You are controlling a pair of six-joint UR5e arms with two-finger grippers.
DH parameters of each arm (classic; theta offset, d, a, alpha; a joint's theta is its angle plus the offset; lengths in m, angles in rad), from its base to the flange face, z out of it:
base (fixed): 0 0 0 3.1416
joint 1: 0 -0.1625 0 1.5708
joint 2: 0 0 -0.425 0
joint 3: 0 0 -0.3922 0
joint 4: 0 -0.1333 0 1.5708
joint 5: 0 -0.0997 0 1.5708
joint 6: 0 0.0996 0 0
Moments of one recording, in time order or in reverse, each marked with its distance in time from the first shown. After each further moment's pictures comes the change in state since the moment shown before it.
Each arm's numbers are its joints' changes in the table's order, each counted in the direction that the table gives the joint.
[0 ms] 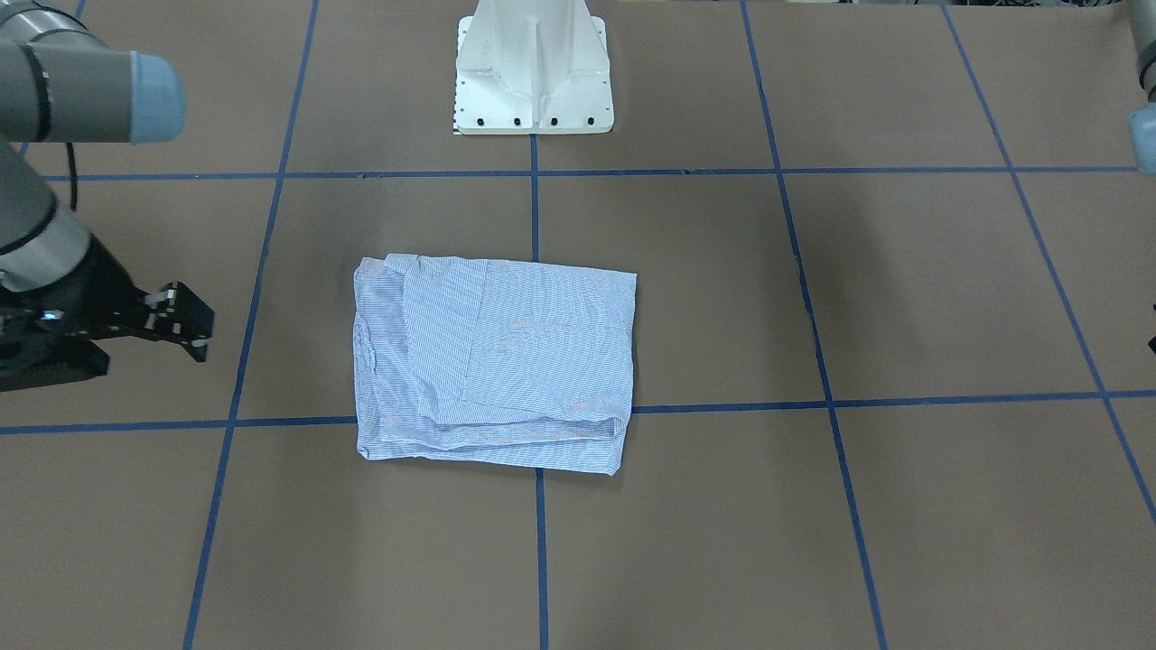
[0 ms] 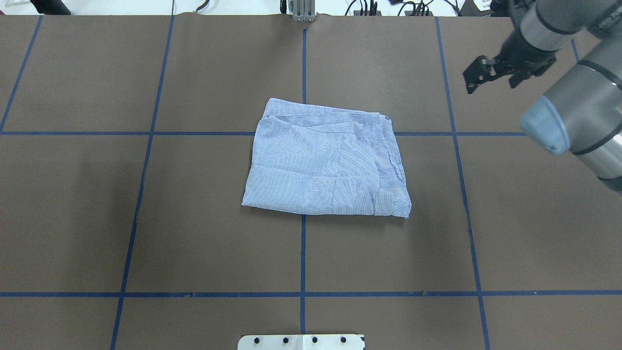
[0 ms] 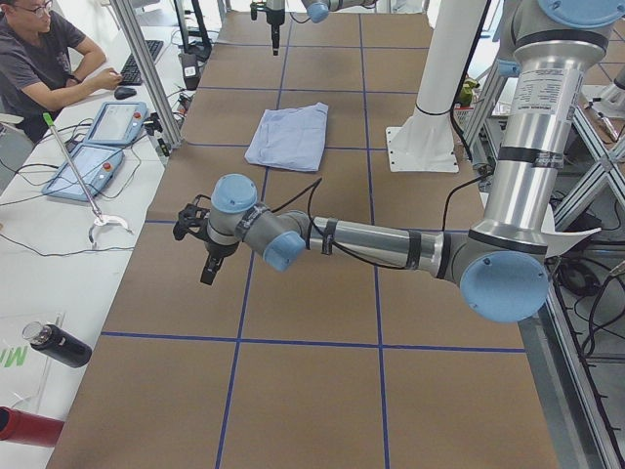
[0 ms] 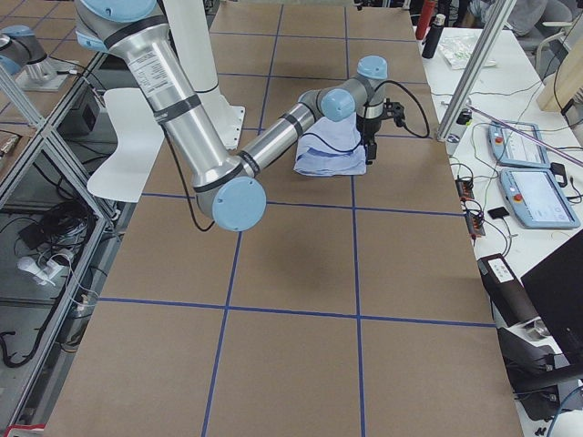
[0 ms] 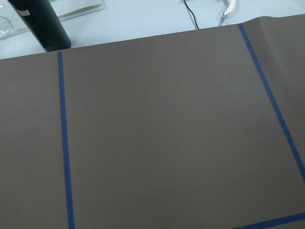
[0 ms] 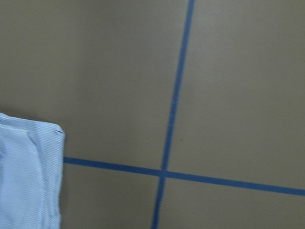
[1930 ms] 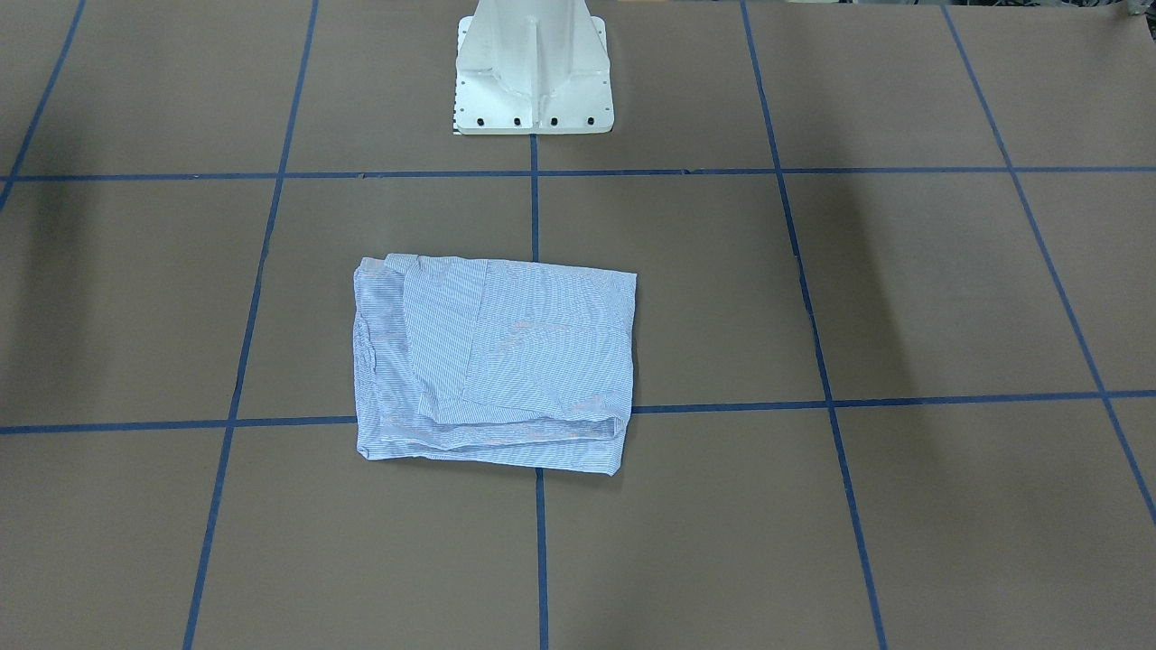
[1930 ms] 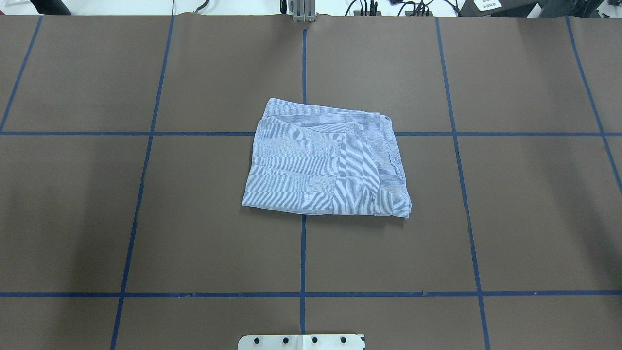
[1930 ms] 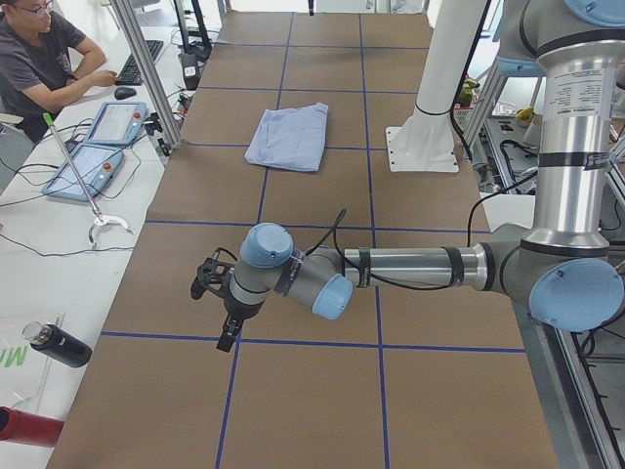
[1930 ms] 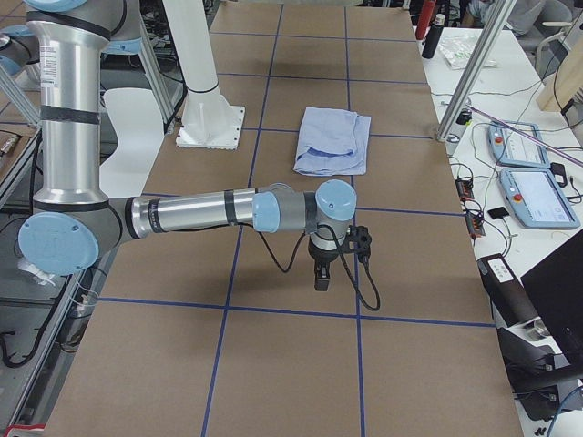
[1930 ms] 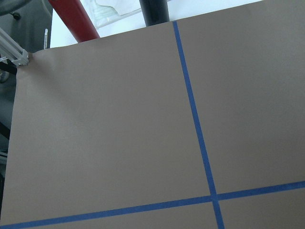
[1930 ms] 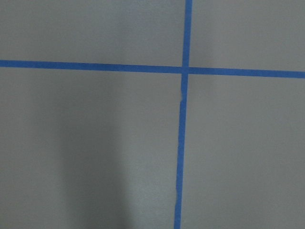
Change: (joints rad) left arm 0.121 -0.150 0.087 -0.152 -0.075 0.286; right arm -0.369 0.446 0.028 -0.011 -0.109 -0.449
